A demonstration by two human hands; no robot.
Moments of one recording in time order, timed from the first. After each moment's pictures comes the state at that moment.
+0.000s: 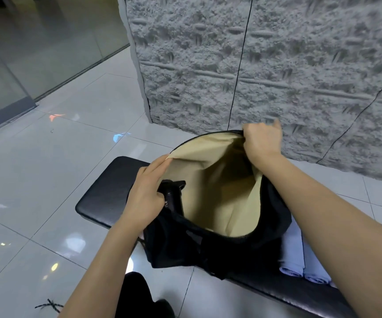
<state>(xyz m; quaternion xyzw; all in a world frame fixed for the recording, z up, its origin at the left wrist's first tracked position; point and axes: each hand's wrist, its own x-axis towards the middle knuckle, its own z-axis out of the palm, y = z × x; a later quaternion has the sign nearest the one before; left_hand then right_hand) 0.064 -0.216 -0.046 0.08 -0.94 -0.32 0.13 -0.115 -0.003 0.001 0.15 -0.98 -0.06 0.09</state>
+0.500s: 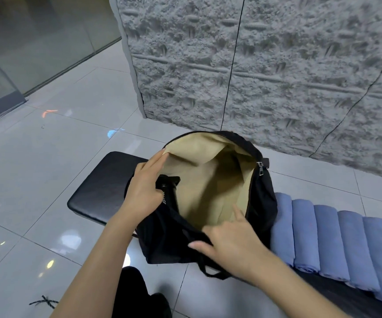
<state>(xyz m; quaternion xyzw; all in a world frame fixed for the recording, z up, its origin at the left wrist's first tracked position) 0.055 -0.208 -0.056 0.07 -0.94 -0.33 0.09 0.073 0.010 -0.036 0.36 -0.92 0.00 -0.16</state>
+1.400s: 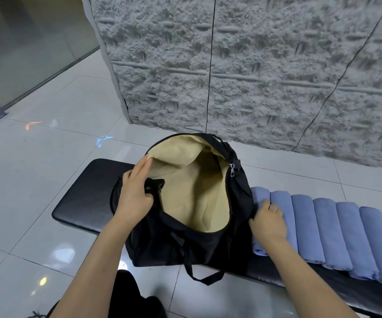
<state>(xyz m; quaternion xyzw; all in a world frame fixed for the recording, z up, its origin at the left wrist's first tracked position) 0.057 -0.182 -0.063 0.10 -0.93 -0.33 0.11 0.010 0.122 -0.156 -0.09 -0.98 0.11 -0.13</state>
